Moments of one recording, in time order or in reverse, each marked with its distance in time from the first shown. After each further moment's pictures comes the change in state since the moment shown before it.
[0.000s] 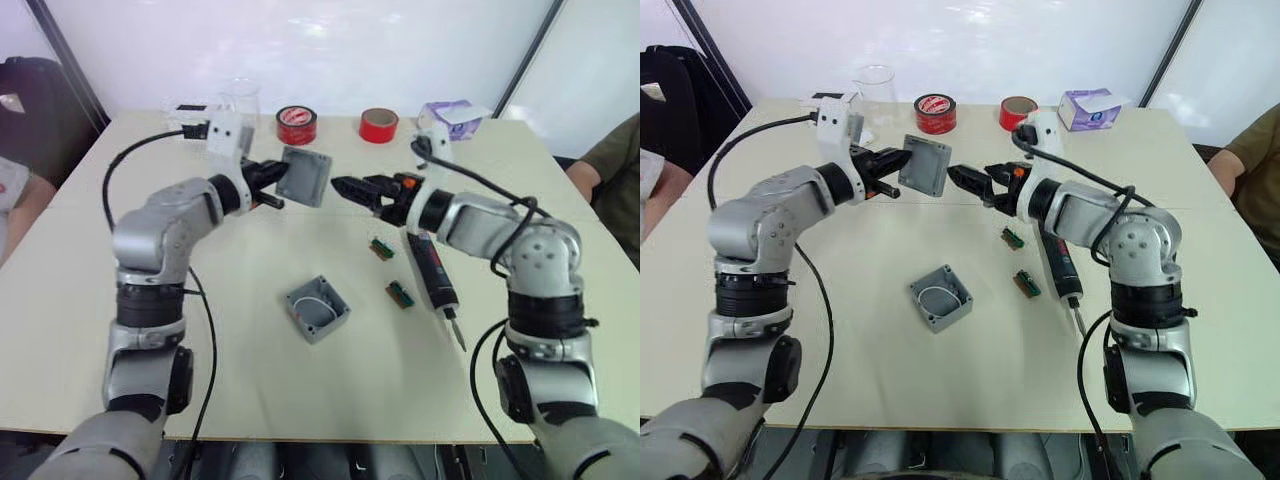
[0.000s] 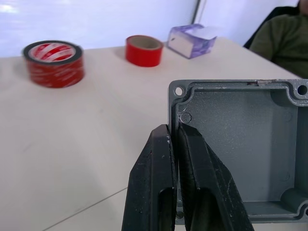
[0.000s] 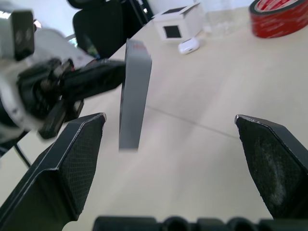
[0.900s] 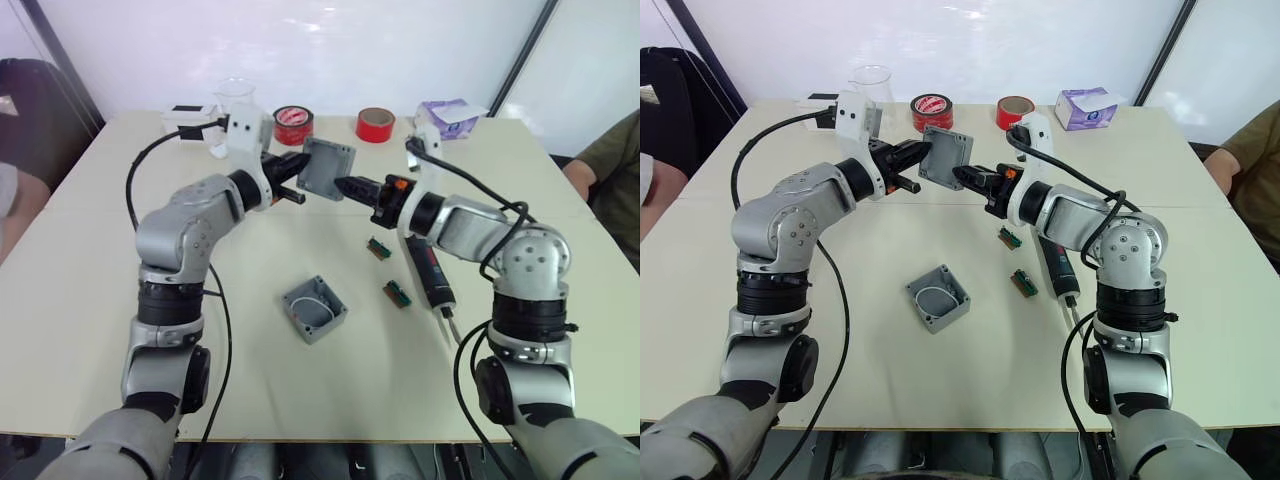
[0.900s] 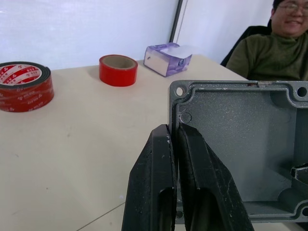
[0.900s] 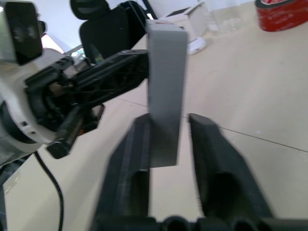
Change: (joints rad) left arm -0.021 -0.061 -0.009 0.001 -0.021 -0.033 0.037; right arm 0.030 0.107 -0.055 -0.049 -0.007 0.060 -0.039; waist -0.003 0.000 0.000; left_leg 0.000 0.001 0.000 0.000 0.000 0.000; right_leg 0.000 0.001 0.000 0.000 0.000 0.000
